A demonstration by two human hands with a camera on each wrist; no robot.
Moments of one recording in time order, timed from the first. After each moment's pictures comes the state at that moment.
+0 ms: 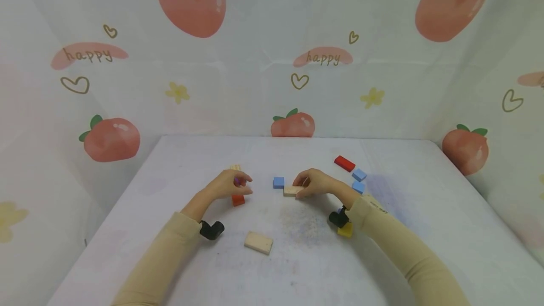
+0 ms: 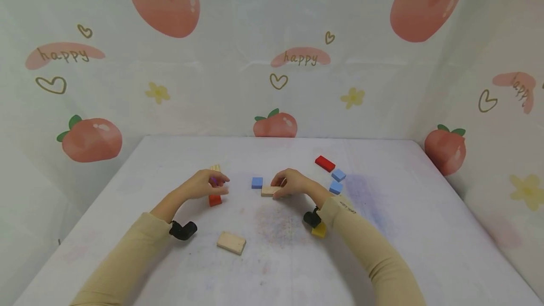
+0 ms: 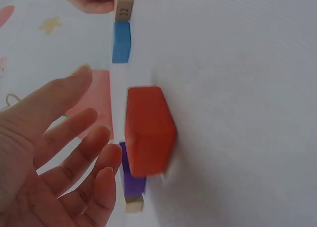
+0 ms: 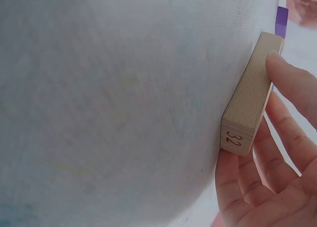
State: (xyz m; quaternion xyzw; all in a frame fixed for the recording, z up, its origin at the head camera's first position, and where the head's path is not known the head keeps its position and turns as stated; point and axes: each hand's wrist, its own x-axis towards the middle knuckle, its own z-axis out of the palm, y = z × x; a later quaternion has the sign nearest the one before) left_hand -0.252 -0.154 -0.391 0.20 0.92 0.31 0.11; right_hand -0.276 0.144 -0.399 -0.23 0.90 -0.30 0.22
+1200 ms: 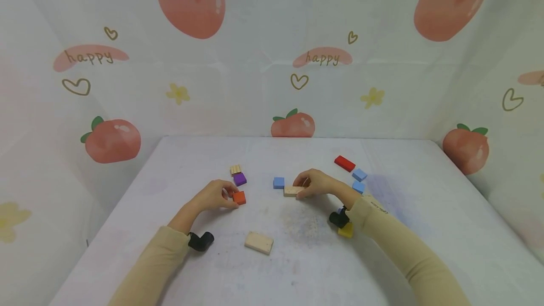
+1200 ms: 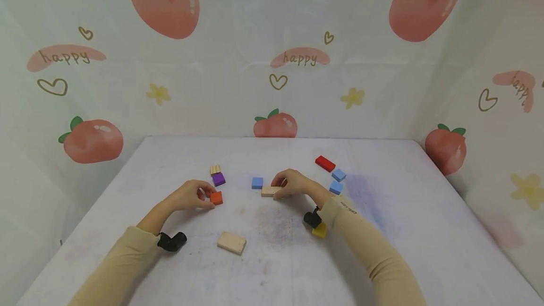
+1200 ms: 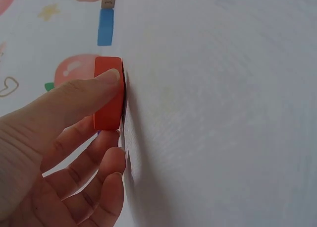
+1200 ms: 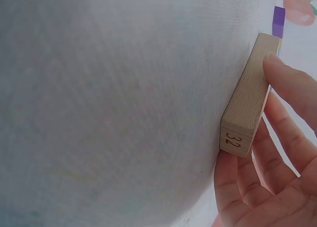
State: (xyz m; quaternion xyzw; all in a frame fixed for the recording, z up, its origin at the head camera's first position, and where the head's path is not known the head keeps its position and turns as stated) left_hand -0.234 -0.184 -0.408 0.19 0.92 0.31 0.11; right_hand -0.276 0.146 -0.402 -0.23 0.90 -0.31 0.22
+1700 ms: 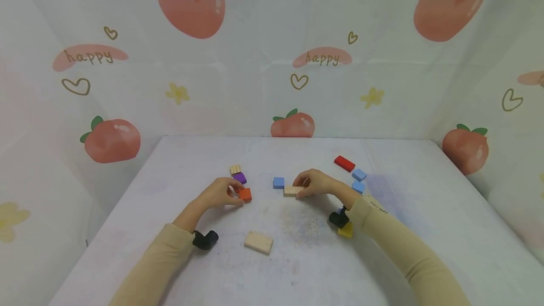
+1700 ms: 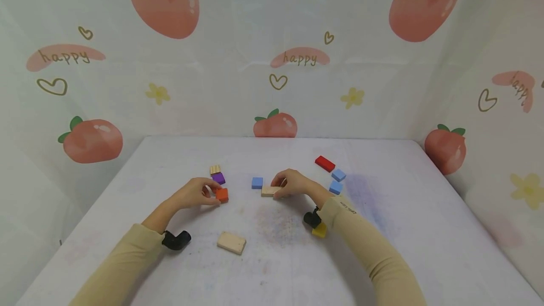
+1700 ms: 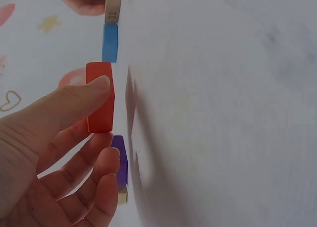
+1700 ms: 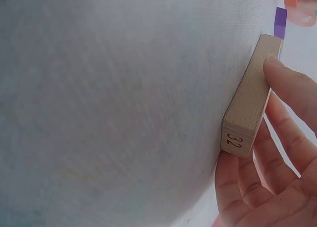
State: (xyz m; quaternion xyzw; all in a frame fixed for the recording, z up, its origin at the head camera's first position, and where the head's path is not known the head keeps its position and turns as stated) left_hand -0.235 -0.169 -0.402 0.20 0.92 0.32 0.10; right_hand -0.276 0.145 -0.401 -0.23 0.90 -0.31 0.22
